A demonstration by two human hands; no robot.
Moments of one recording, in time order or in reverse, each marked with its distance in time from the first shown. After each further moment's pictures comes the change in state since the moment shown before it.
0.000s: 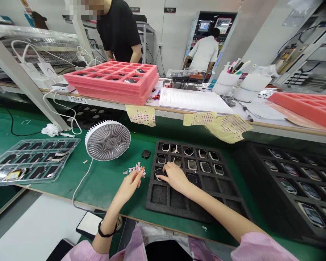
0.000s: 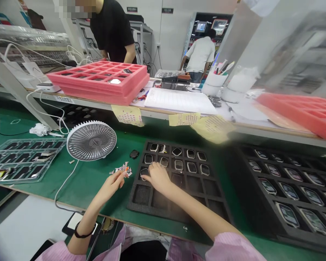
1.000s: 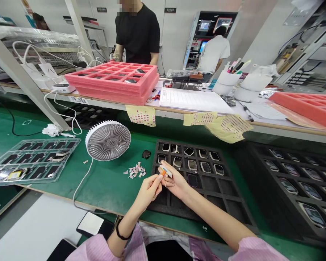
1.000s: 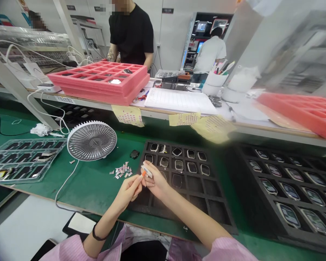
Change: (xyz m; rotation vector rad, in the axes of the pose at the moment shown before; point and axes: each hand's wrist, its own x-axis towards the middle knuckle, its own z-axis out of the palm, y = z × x) left_hand -0.012 0.032 0.062 -0.539 -0.220 -0.025; right_hand -0.005 -0.028 -0.015 2.127 -0.186 0.294
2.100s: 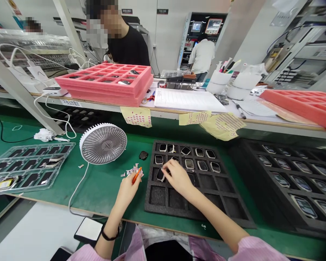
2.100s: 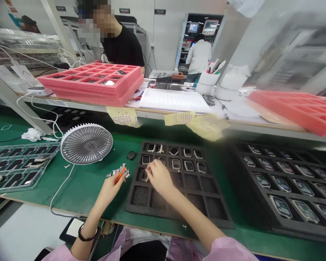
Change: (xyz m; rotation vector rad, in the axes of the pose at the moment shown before) left_hand 0.003 0.001 -0.064 0.887 0.344 0.048; right_hand -0.009 -0.011 -0.031 -1.888 0.295 -0.495
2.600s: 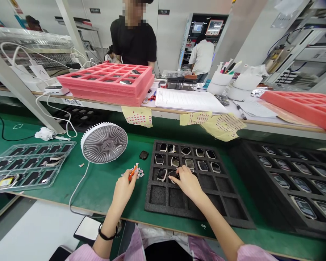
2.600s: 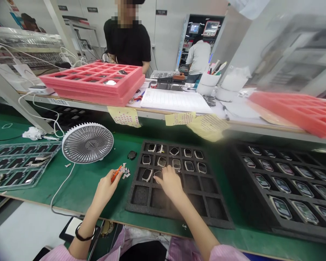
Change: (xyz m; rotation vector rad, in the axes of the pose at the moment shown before) left_hand -0.003 -0.002 -0.010 0.194 0.055 -0.091; right_hand -0.022 0.023 -0.002 -0.271 -0.104 0.254
